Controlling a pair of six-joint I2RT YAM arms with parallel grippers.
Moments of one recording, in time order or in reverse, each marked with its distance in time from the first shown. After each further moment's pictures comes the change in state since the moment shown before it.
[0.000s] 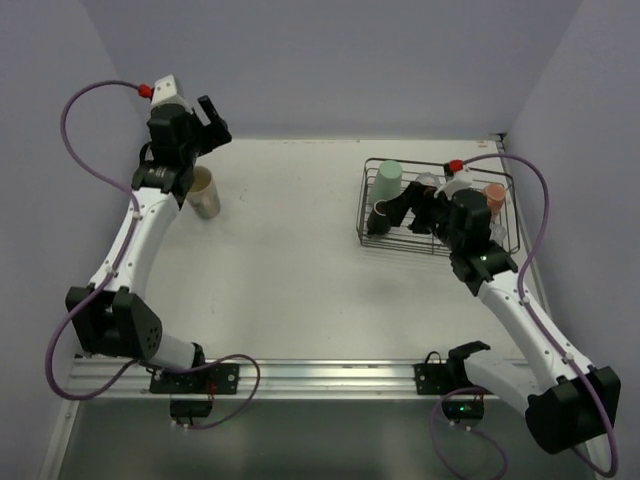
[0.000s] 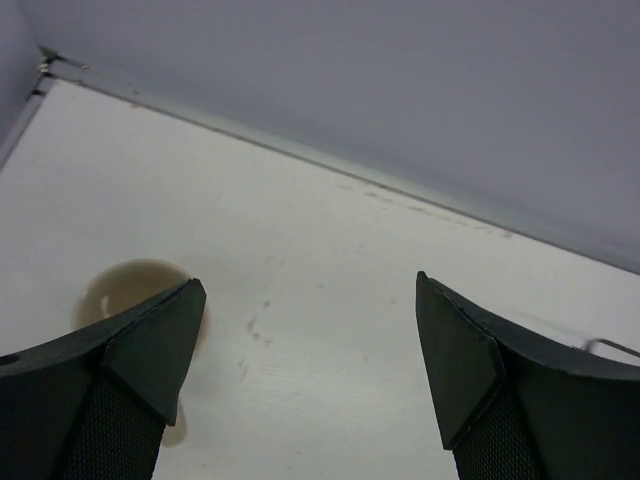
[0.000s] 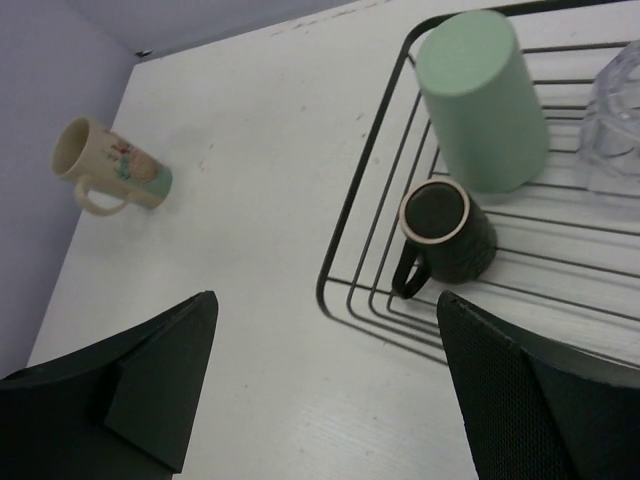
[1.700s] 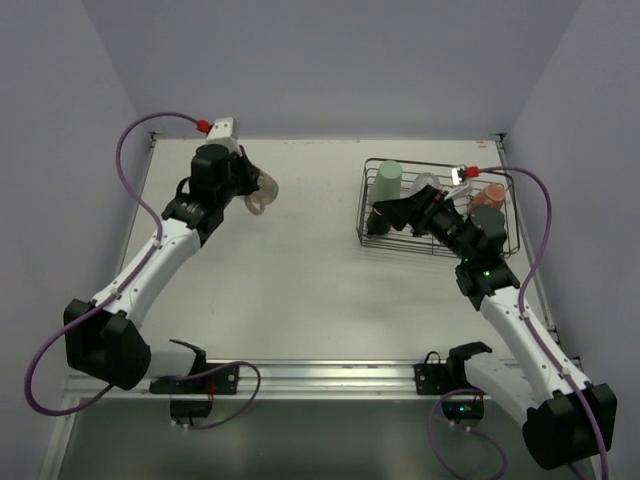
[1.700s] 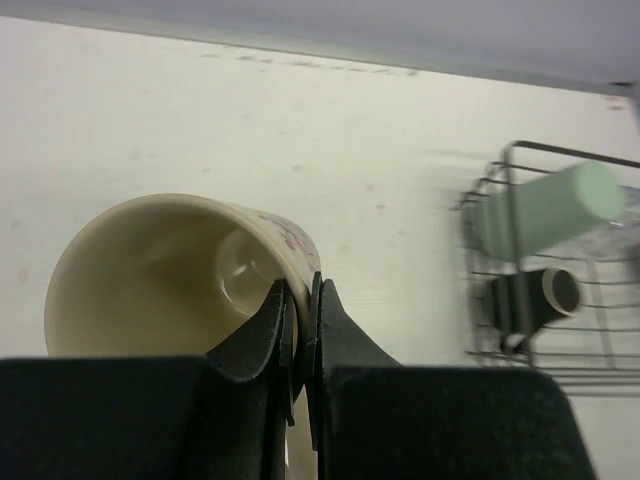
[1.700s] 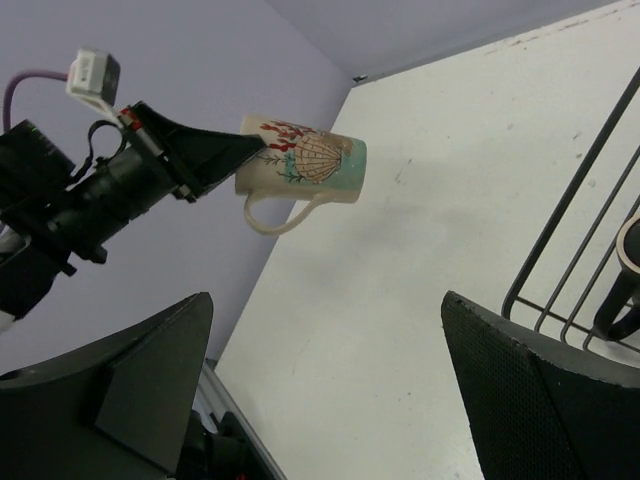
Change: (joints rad) left arm -0.247 -0.246 -0.354 0.153 0.178 -0.027; right arm -0.062 -0.044 -0.105 0.342 -0.320 0.309
